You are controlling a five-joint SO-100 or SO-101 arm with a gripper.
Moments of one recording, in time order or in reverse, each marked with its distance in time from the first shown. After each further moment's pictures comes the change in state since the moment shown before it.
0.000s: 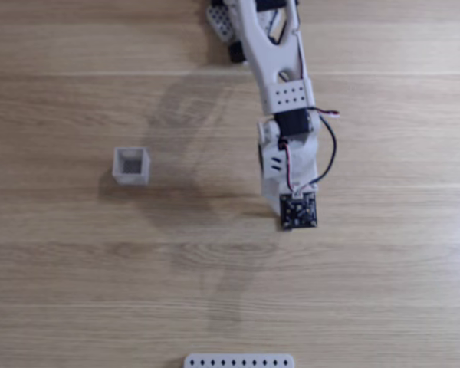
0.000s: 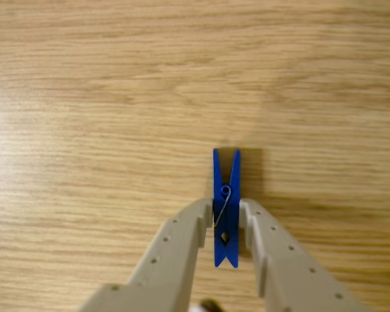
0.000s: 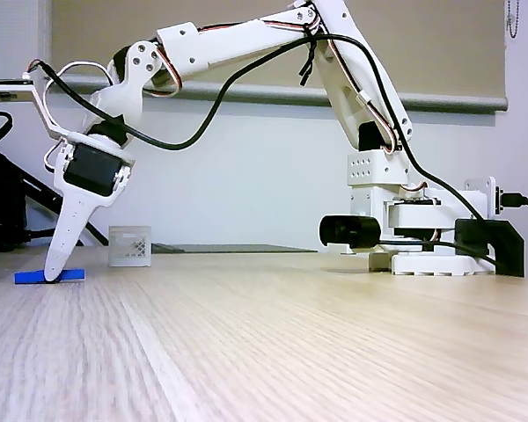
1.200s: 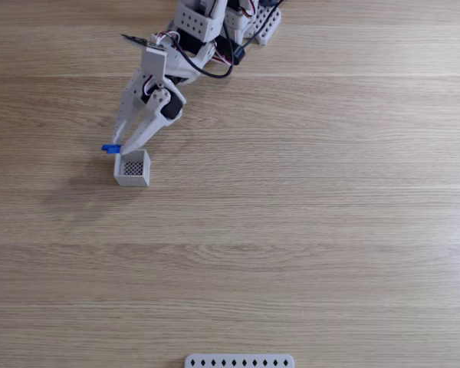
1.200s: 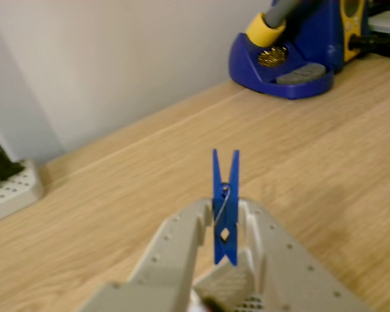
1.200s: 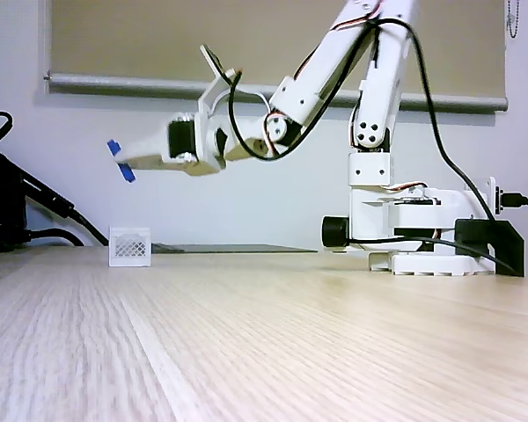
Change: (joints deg) arm 44.7 30.4 71.4 -100.3 0.6
